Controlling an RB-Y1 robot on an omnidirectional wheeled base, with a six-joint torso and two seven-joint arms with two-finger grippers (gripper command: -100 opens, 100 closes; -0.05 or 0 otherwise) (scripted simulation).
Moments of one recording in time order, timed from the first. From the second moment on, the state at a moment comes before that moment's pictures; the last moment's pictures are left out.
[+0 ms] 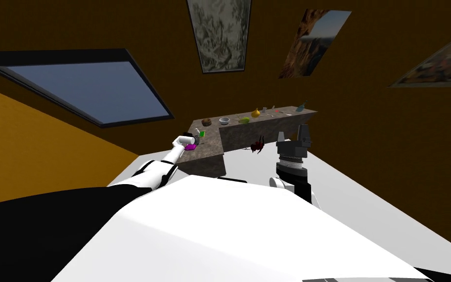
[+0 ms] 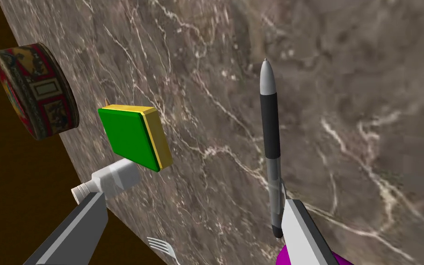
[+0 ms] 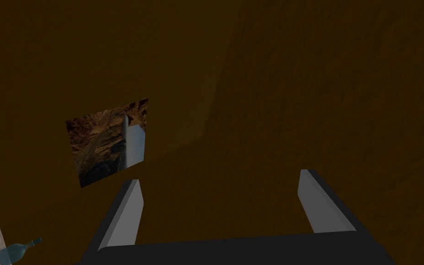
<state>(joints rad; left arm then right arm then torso) -0.43 0.70 -0.08 -1.14 0.52 0.79 0.05 0.54 -0.05 0.05 -2.33 0.03 -0.46 -0.10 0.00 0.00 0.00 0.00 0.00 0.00</state>
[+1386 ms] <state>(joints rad) -0.65 0.76 -0.10 -0.80 0.65 1.18 0.09 0.54 -0.05 0.05 -2.33 0.03 -0.46 -0.10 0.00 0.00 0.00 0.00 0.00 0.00</state>
